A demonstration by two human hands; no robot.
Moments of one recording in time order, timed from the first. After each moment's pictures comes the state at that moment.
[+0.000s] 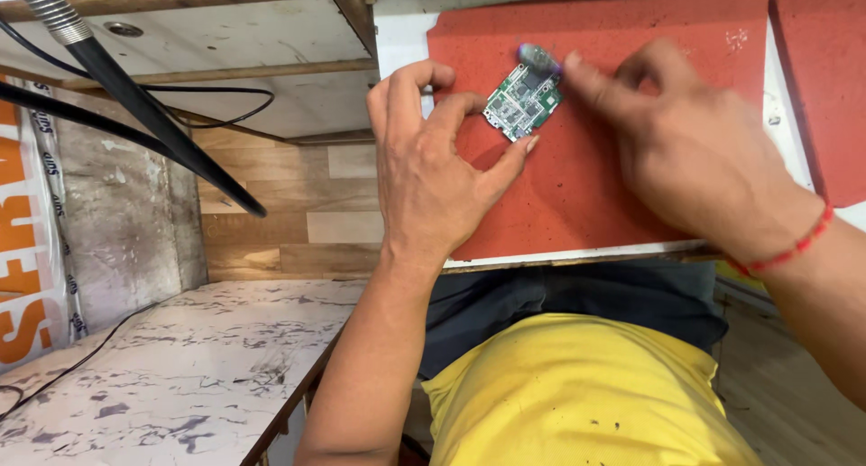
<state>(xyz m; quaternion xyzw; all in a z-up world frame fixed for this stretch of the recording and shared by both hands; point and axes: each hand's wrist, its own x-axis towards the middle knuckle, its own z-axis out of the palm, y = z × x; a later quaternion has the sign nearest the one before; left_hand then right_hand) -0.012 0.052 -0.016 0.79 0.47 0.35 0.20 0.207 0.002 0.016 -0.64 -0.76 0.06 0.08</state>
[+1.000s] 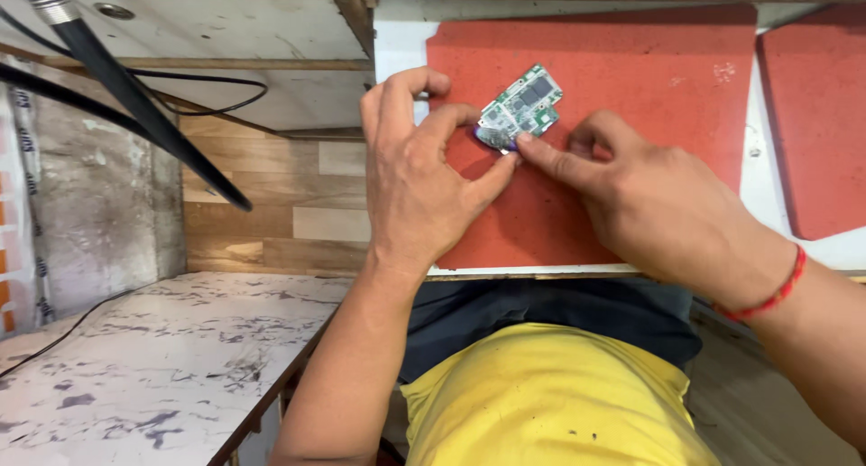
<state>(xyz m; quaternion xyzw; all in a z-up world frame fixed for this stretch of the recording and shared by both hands) -0.013 0.052 -0.016 0.78 0.48 0.35 0.21 0.203 0.000 0.015 -0.56 -0.81 0.16 0.05</state>
